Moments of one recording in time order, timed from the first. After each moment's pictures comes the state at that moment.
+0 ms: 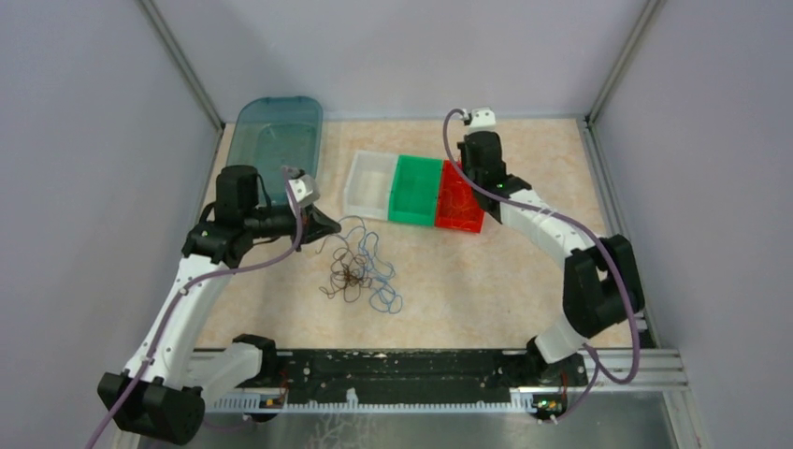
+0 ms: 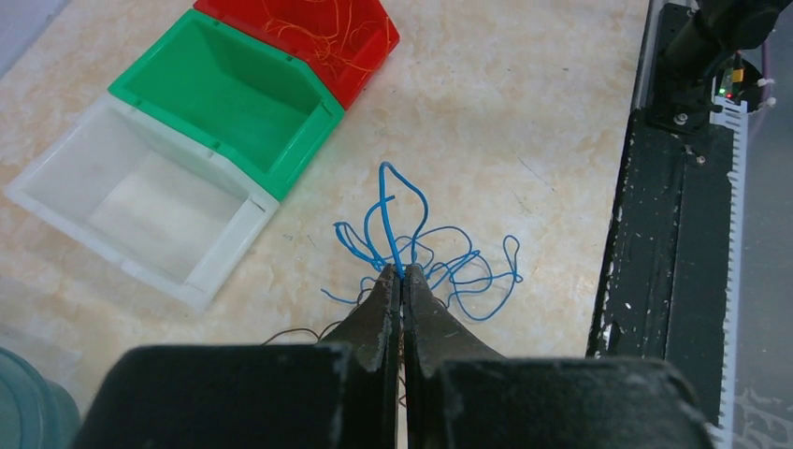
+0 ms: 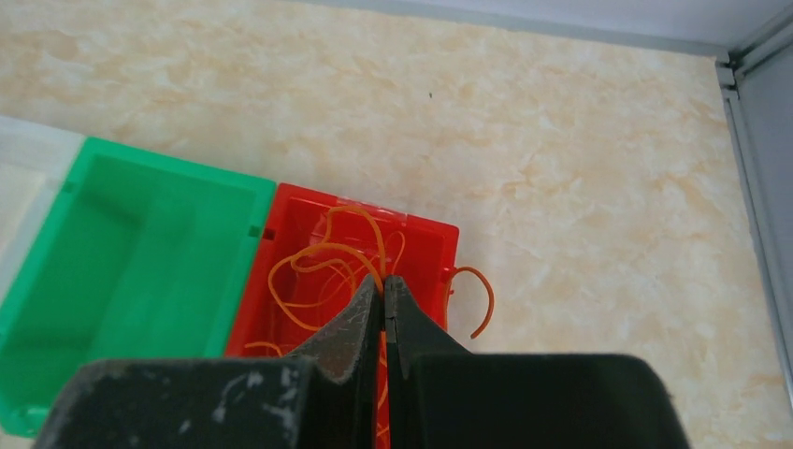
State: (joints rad) left arm -0.23 1.00 1.00 -0.58 0.93 0.48; right arm 0.43 1.52 1.14 -0.01 0.39 0.05
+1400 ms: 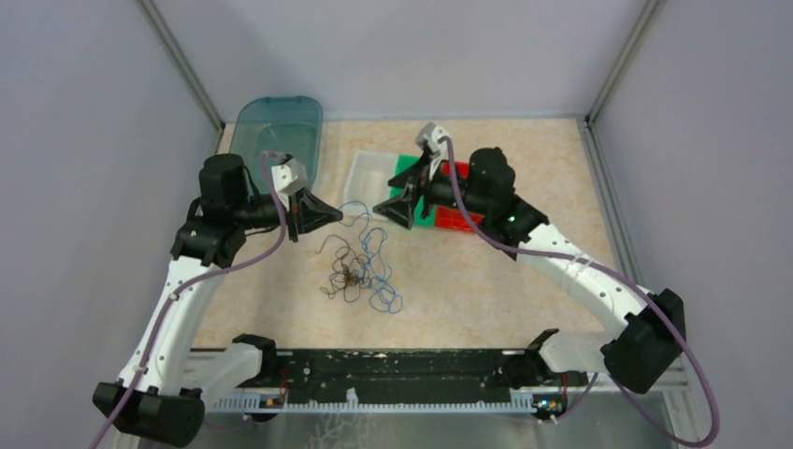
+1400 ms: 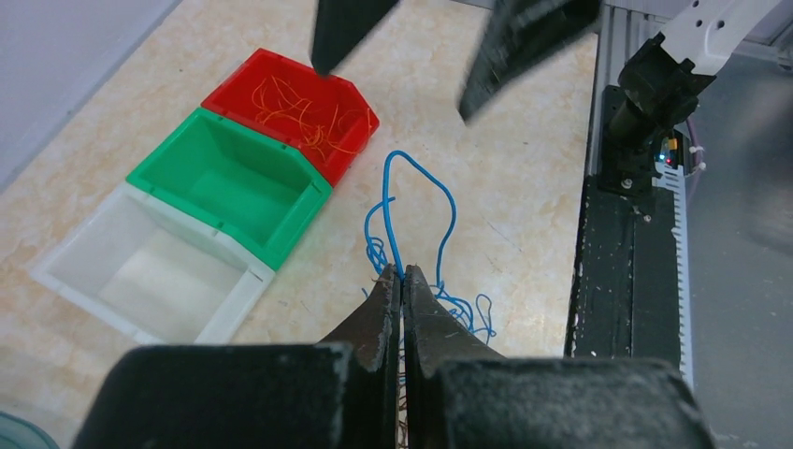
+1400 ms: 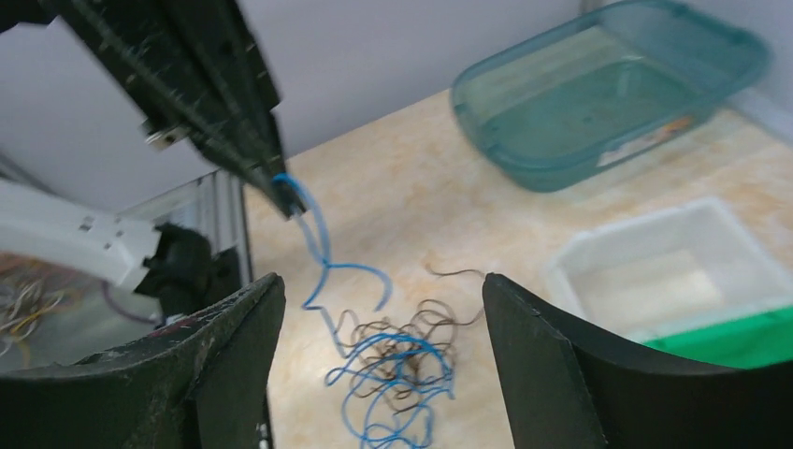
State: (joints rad) left arm -0.23 0.99 1.09 -0.50 1.02 0.33; right arm 0.63 1.24 1.10 0.11 -0.57 0.20
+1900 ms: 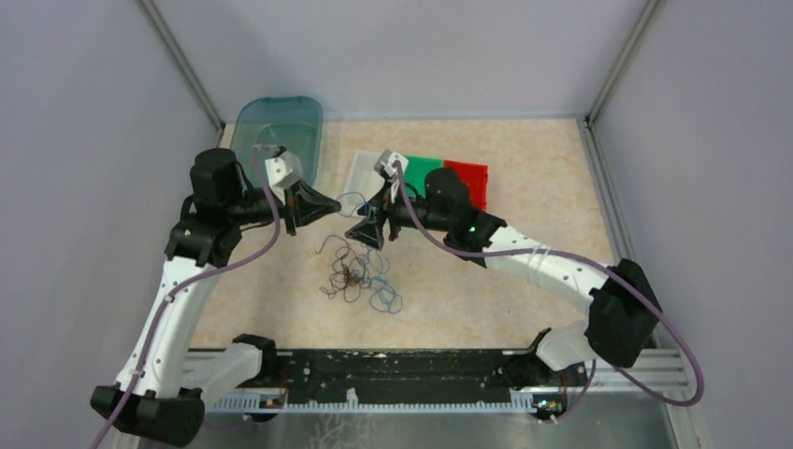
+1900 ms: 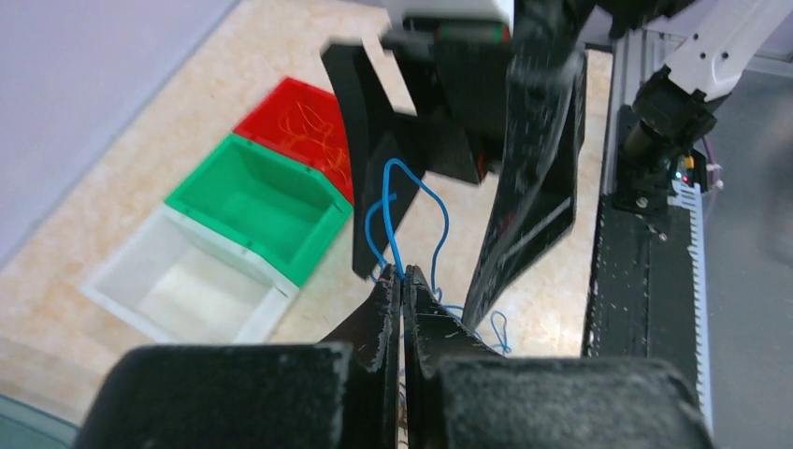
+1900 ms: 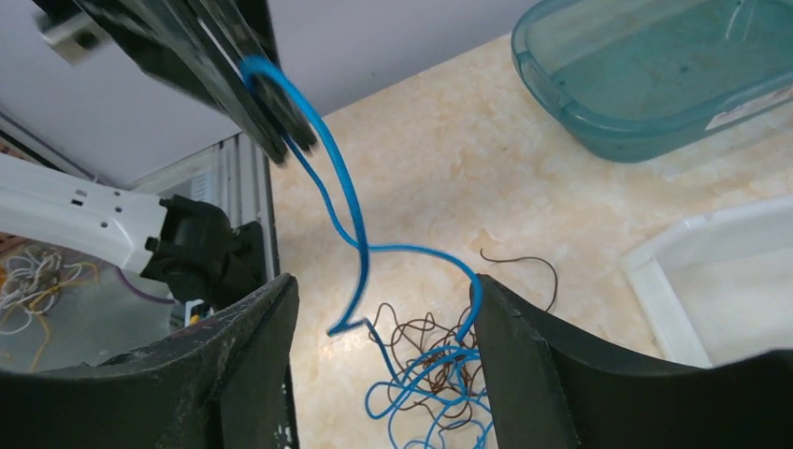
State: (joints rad) left arm -0.23 0.99 1.13 -0.47 1.01 0.30; right arm 0.84 1.39 1.07 0.21 -0.52 0.22
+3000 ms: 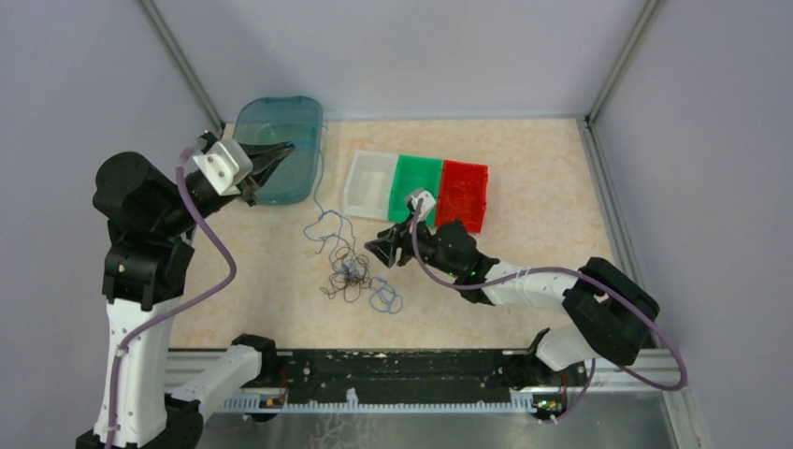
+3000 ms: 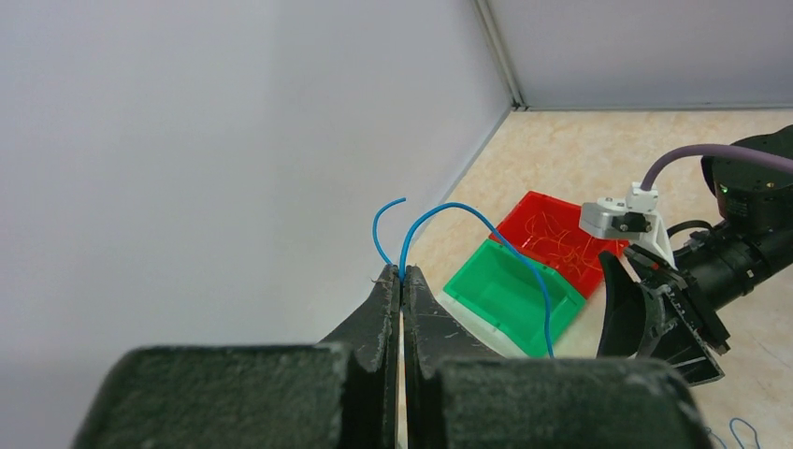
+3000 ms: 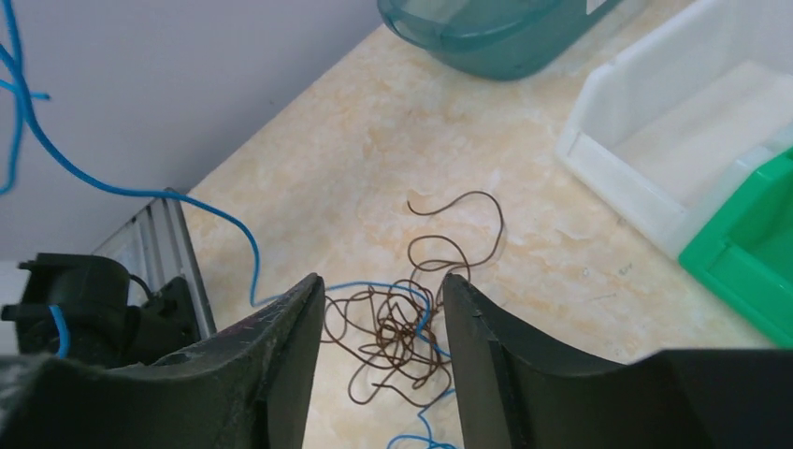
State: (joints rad) left arm -0.23 0.91 1.50 -0.43 0.67 0.41; right arm 0.90 1.40 0.60 0.73 -0.12 0.41
